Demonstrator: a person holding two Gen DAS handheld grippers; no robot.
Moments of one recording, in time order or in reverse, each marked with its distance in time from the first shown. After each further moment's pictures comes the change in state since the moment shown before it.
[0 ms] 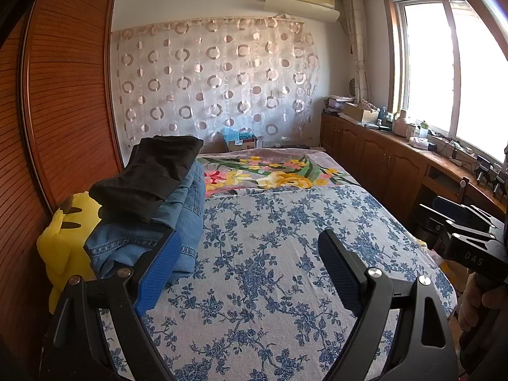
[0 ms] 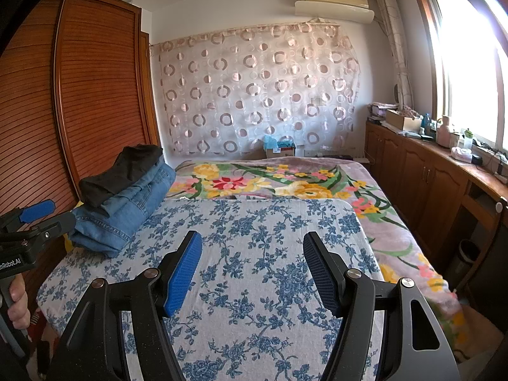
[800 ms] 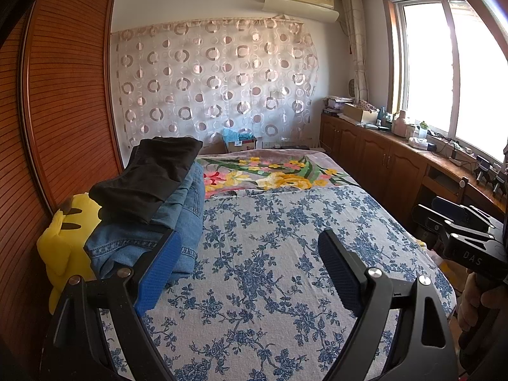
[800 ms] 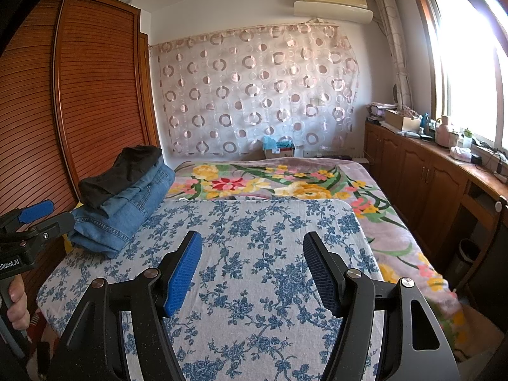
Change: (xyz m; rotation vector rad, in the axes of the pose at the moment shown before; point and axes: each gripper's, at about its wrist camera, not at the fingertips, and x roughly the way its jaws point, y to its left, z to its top) left arm 0.001 0.000 -0.001 0.002 -0.001 0.001; right arm 0.000 0.002 0.000 -0.001 -0.004 -0.006
